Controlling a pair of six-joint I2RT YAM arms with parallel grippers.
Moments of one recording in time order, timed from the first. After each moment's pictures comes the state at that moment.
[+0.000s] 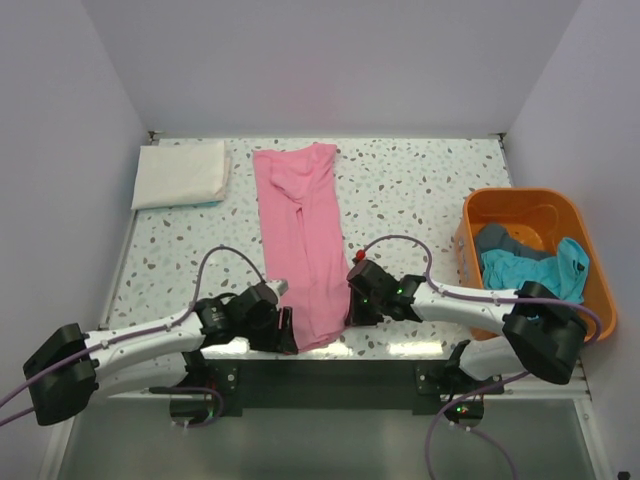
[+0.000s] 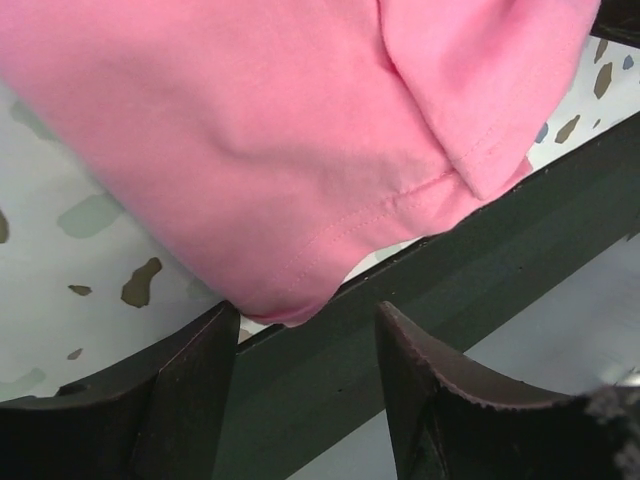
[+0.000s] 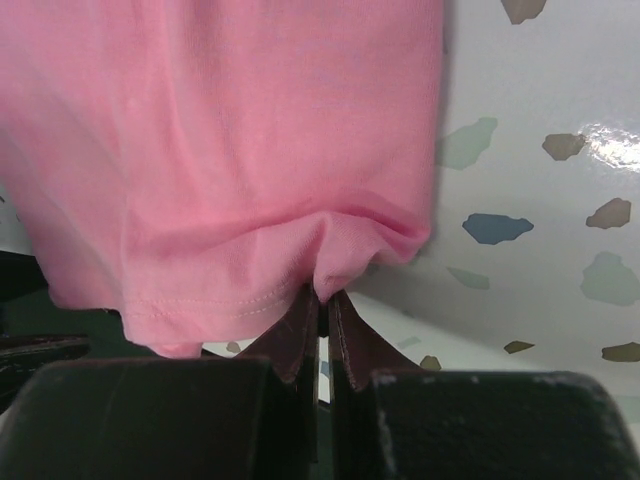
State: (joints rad) left arm -0.97 0.97 0.37 -0.42 0.16 -0.89; right arm 0.96 1.36 0.63 -0.33 0.00 0.91
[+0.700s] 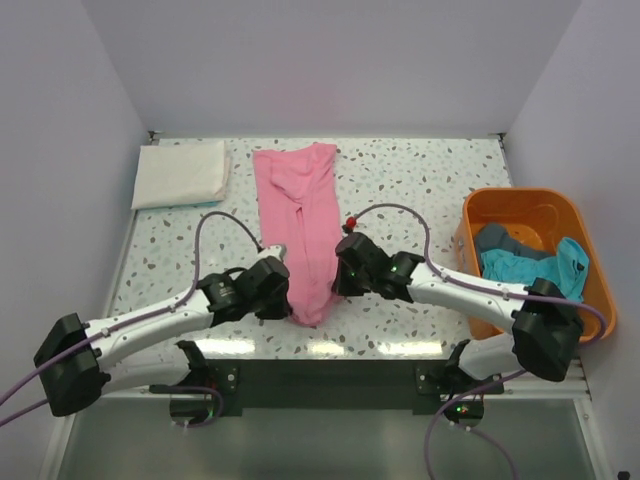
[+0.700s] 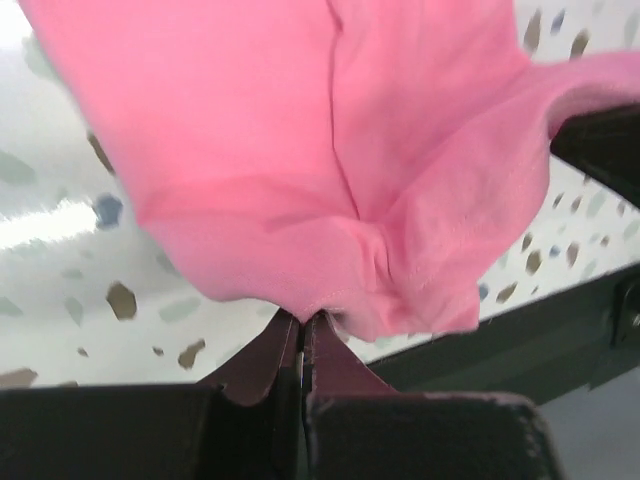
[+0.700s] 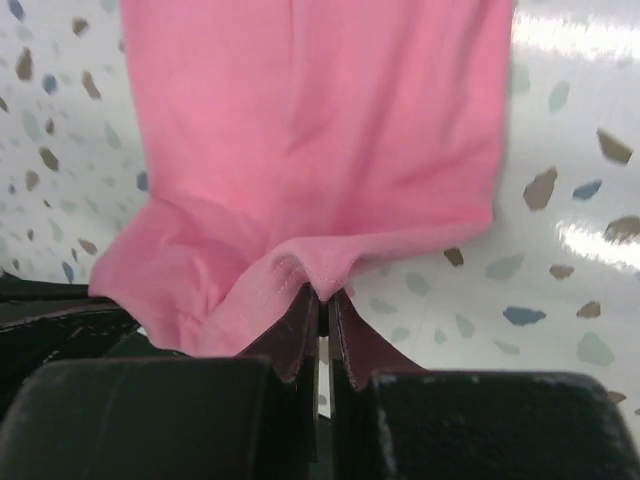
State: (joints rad) left arm -0.95 1.07 0.64 -0.57 -0.12 -0.90; right arm 0.94 1.38 0.87 -0.42 0.13 0.86
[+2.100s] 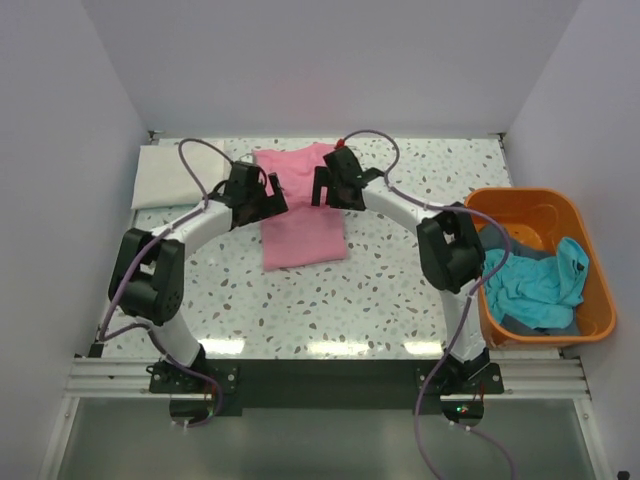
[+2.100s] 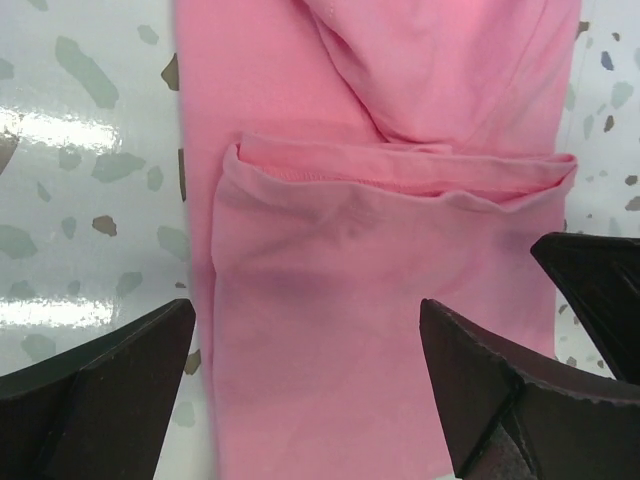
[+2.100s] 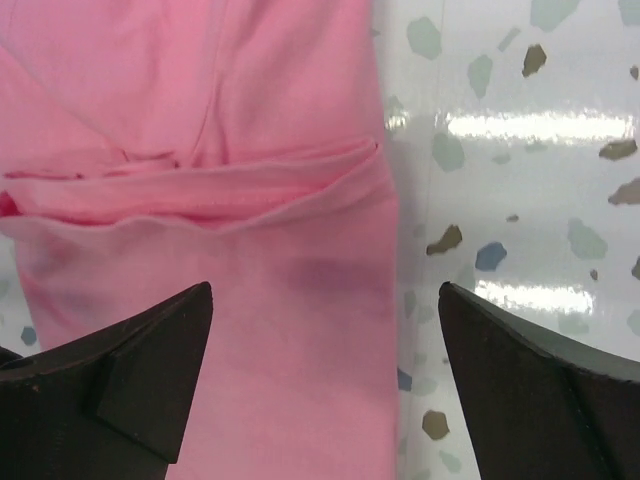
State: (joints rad) left arm -0.32 1.76 1.16 -0.22 -0.06 -0.58; right arm 0.58 2.15 1.73 -0.47 0.21 0.57
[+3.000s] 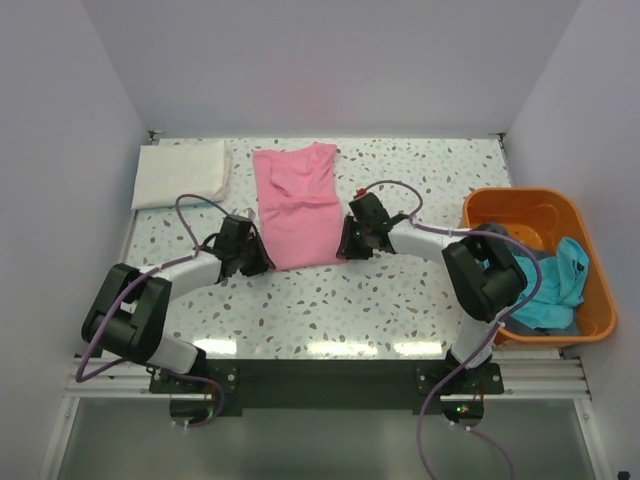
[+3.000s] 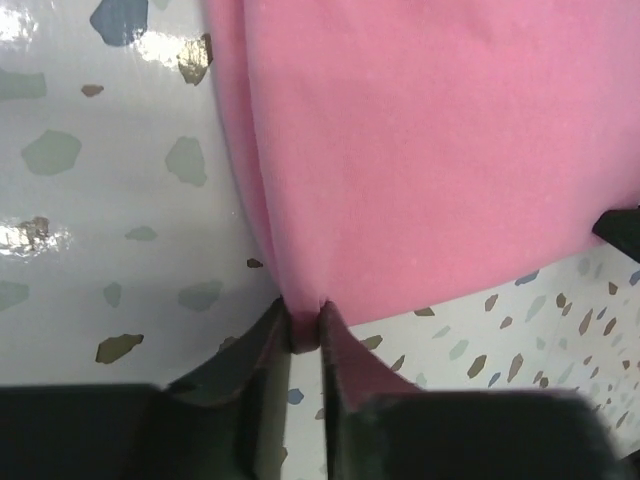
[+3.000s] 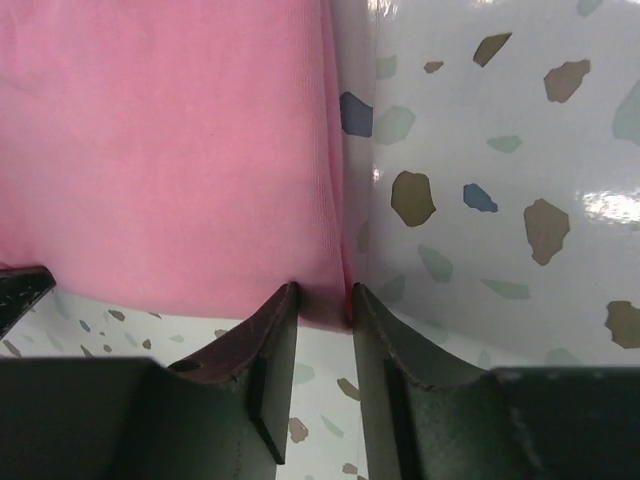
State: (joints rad) left arm -0.36 1.47 0.63 -0.07 0.12 -0.66; right arm 0.58 1.80 1.07 -0.26 -0.06 0.70
